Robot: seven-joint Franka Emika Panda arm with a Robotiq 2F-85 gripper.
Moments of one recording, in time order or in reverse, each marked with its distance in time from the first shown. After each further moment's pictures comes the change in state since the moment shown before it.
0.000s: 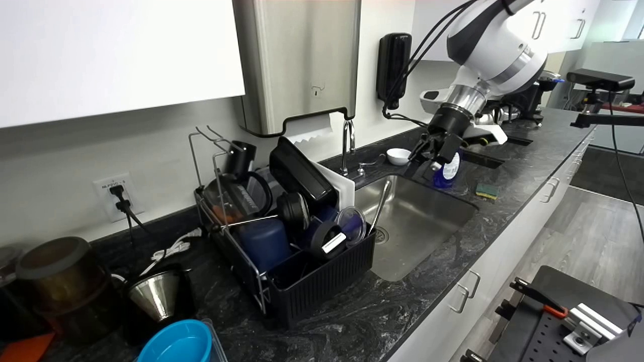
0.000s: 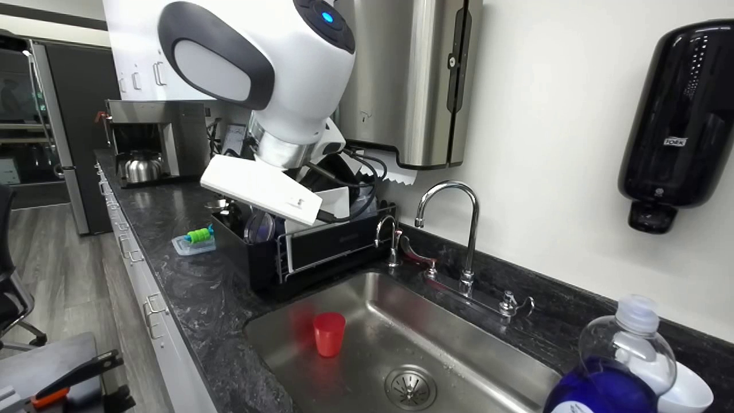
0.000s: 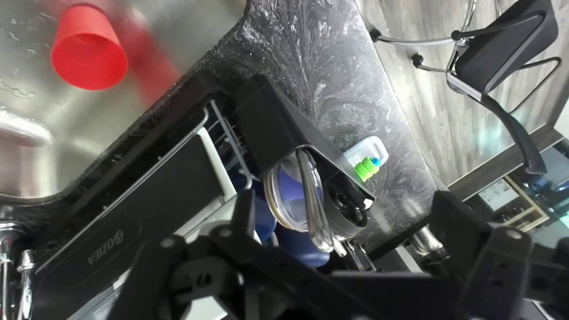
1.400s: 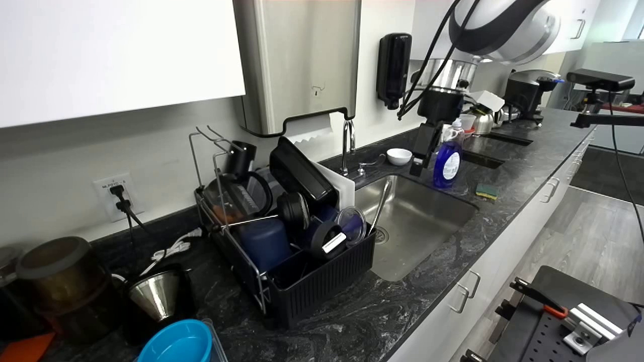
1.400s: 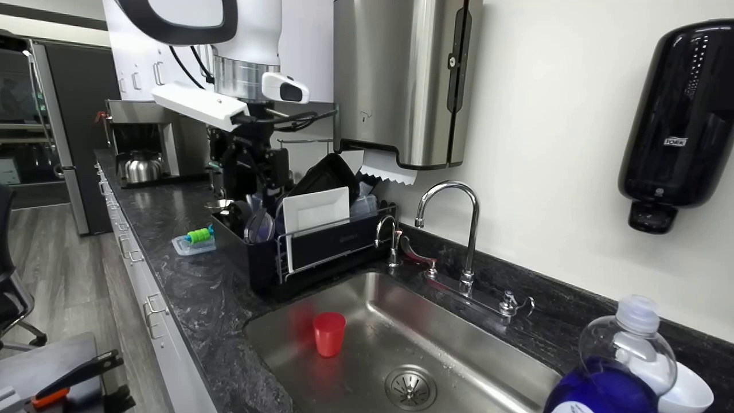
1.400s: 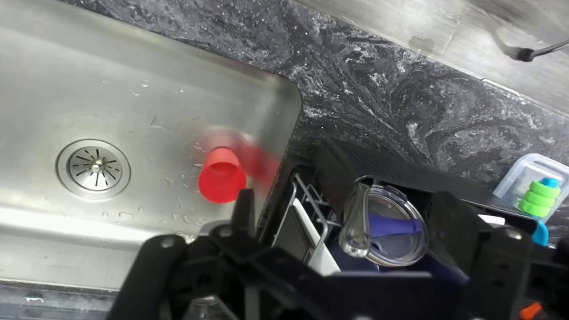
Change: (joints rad) arm 0.103 -0.196 0.158 -0.047 -0.529 0.176 1.080
